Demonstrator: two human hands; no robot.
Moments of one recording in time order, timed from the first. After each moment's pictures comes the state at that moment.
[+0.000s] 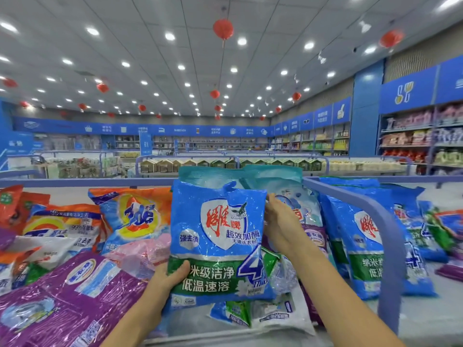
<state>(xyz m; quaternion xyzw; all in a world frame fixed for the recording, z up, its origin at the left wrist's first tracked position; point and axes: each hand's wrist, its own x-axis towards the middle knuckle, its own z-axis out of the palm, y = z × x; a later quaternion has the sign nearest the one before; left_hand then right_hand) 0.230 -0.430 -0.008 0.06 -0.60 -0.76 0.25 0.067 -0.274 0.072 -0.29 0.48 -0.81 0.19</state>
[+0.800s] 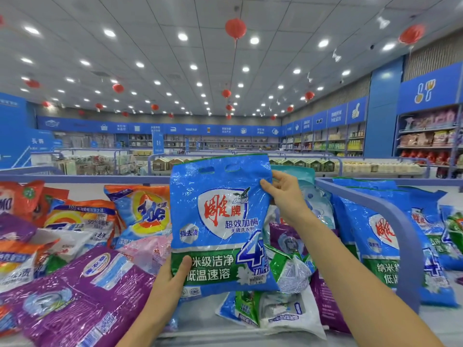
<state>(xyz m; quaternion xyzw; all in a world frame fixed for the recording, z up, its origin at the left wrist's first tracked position) 0.229 -0.435 -0.024 0.12 -0.66 -0.63 0.39 0.063 -0.281 0.117 -0.42 0.56 -0.71 0.00</state>
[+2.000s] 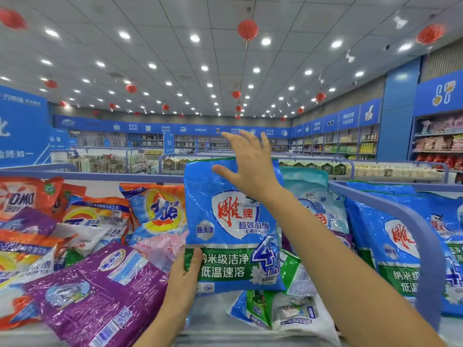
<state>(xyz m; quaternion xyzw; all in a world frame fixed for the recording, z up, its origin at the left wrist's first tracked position) 0.224 -0.428 -0.021 0.14 -0.61 -0.65 0.43 0.111 -0.341 0.169 -0.50 0.73 -0.24 -0.40</state>
